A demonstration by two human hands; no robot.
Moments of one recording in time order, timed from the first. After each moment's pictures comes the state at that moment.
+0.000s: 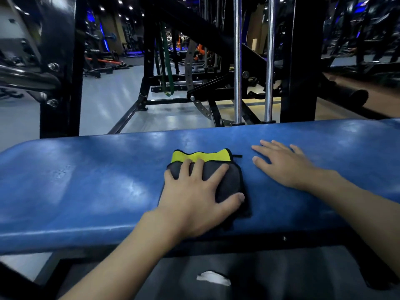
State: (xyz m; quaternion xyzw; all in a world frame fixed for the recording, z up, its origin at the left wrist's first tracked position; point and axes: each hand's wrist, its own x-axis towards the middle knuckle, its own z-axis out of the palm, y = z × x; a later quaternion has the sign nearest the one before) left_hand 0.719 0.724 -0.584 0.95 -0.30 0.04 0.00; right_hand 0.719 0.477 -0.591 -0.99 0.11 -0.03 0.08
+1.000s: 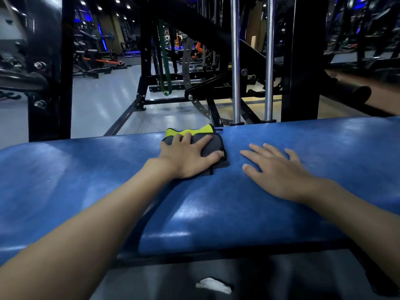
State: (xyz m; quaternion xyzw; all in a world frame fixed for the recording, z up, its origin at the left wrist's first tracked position) left_hand 0.845 0.690 -0.578 0.97 -0.26 0.00 0.01; right_hand 0.719 0.496 -0.593 -0.99 0.09 -0.01 0.09
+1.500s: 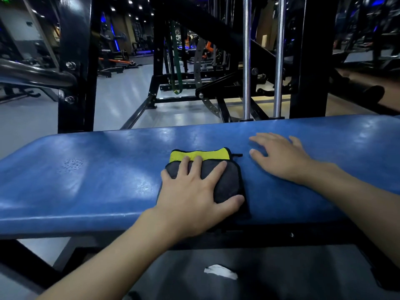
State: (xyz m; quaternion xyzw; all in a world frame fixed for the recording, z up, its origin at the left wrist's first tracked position) left_hand 0.706 0.745 -0.586 0.96 -0.27 0.04 0.00; right_hand 0.720 0.506 -0.580 -0.99 0.09 -0.07 0.10
